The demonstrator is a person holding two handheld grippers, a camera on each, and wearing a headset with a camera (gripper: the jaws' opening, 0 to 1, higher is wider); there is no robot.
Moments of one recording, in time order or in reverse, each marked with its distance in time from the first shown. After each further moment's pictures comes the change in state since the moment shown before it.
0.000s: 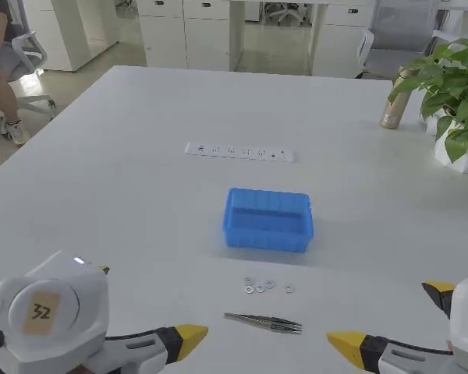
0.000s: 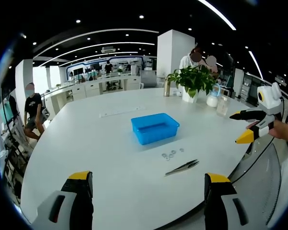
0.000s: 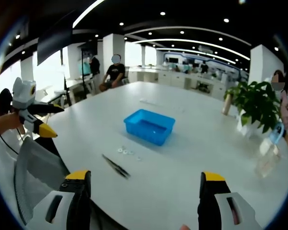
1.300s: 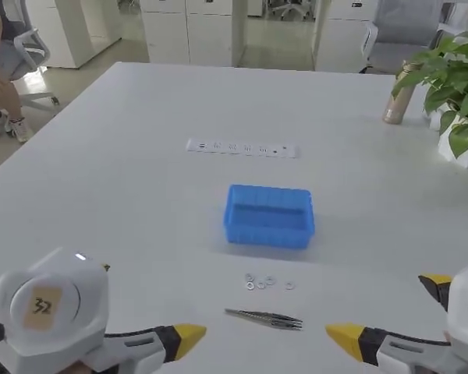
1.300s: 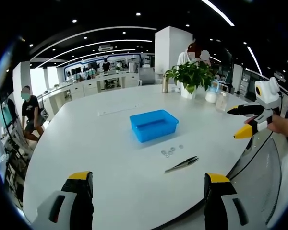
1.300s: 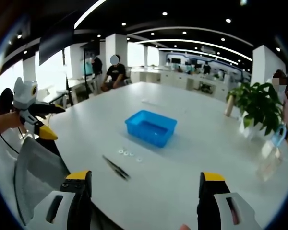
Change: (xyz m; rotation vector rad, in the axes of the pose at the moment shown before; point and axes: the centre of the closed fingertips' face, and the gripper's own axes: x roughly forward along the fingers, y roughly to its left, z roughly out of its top) left arm 0.001 -0.002 -0.002 0.029 0.030 -0.007; right arm 0.003 0.000 0.004 -0.013 -0.004 0.022
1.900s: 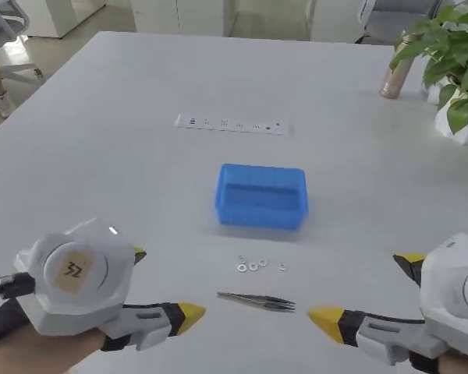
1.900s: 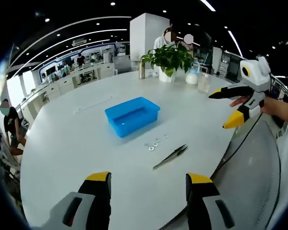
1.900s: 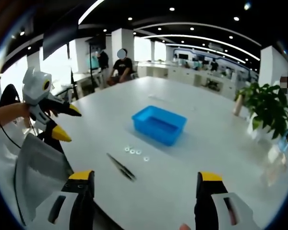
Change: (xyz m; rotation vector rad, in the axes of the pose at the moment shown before) left arm 0.038 -0.025 -0.006 0.154 0.165 -0.197; right arm 0.020 0.014 0.003 -0.027 0.053 0.059
